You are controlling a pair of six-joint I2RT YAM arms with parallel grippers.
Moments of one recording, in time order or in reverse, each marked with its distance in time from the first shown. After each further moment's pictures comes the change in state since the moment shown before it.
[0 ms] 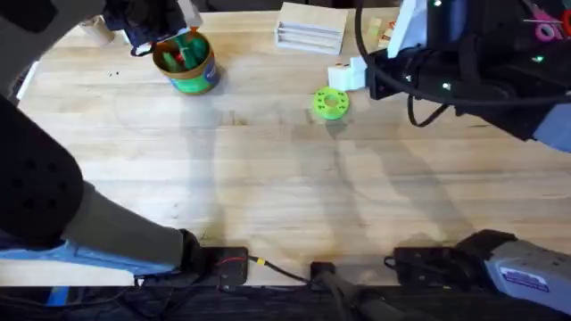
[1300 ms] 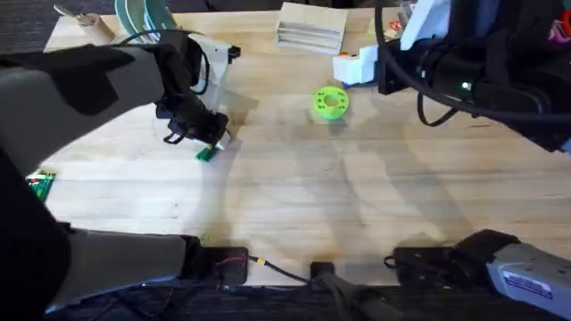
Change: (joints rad) left arm -0.165 -0.167 -0.493 -0.239 -0.020 0.582; right arm 0.000 -0.081 0.000 0.000 0.000 0.000
